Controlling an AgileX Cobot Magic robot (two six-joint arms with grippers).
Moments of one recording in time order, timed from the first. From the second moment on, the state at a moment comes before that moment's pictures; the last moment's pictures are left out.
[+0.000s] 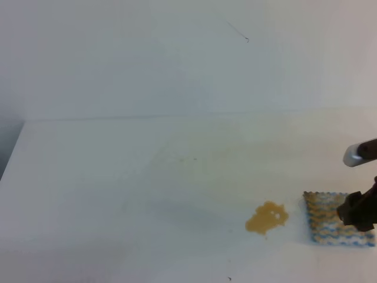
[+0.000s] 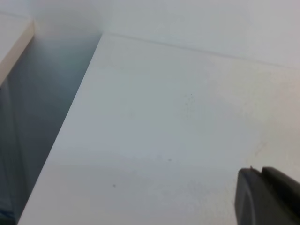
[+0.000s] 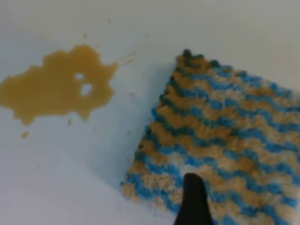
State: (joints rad) left arm -0.03 0.00 0.00 0.01 0.33 -0.31; right arm 0.14 1.44 -0.68 0.34 0.27 -0.47
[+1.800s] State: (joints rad) left arm -0.03 0.00 0.00 0.01 0.33 -0.31; right arm 0.01 1.55 -0.71 -0.15 0.26 -0.02
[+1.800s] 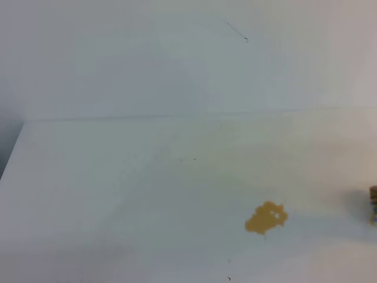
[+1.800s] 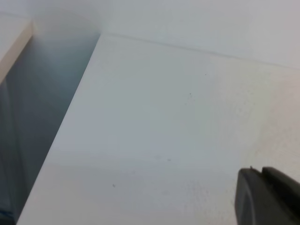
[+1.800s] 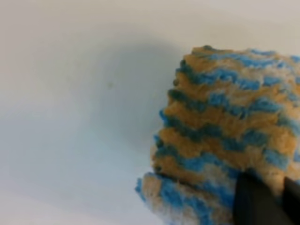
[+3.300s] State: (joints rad) left arm -0.03 0.00 0.00 0.01 0.33 -0.31; right arm 0.65 1.89 -0.97 -0.09 0.33 0.16
